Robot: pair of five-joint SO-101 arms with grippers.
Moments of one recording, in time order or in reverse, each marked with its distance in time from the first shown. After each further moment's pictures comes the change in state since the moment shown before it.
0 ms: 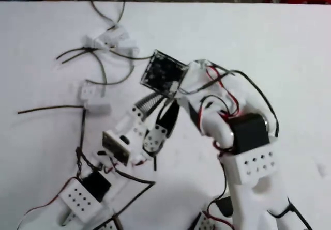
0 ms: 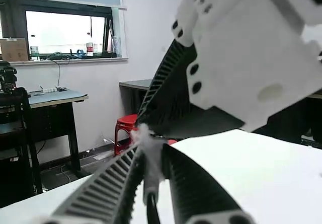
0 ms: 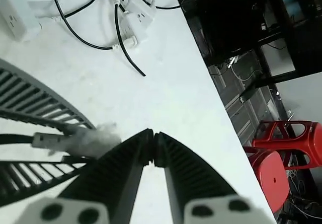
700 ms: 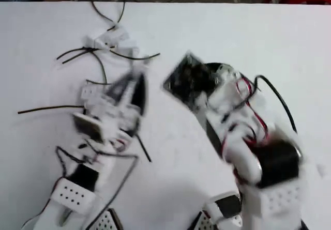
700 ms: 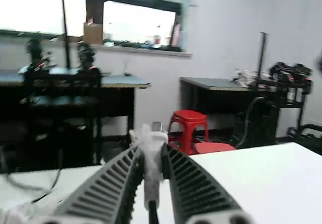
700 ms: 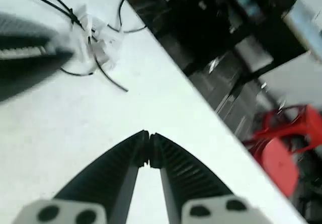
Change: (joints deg) left arm -19.3 -0.3 -0.1 3.3 9.8; right arm 1.2 -0.2 -12.0 9.2 -12.9
